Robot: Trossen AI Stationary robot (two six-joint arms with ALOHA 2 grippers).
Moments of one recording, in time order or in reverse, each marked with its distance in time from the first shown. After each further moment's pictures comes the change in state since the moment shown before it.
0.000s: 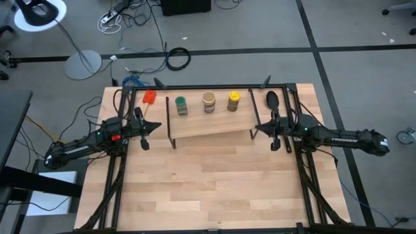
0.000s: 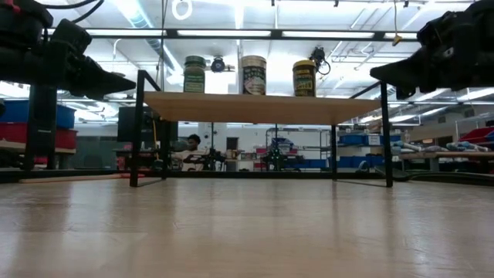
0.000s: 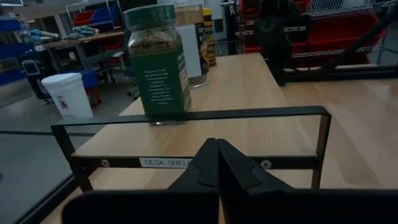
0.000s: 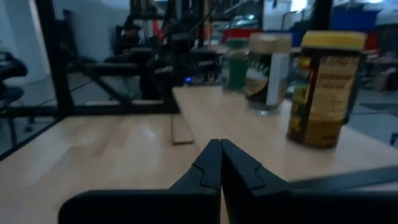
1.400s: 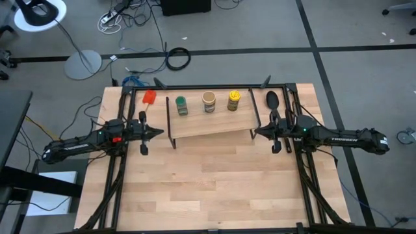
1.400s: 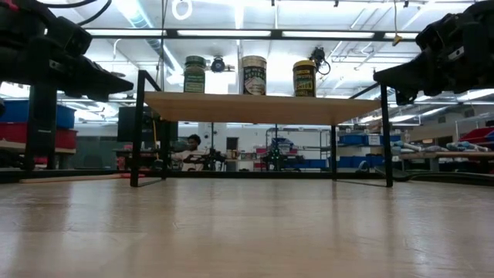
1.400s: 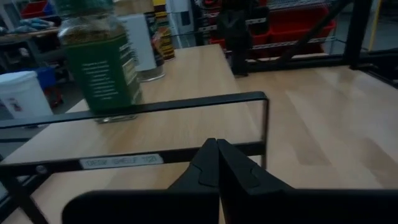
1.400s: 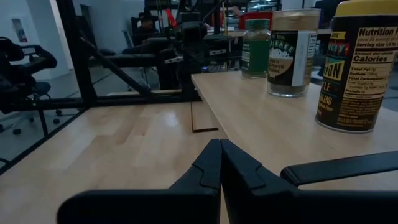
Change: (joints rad) left arm -0.093 0.054 0.000 0.005 0.056 0.001; right arm 0.022 0.003 -0.001 -0.036 -0.036 0.048
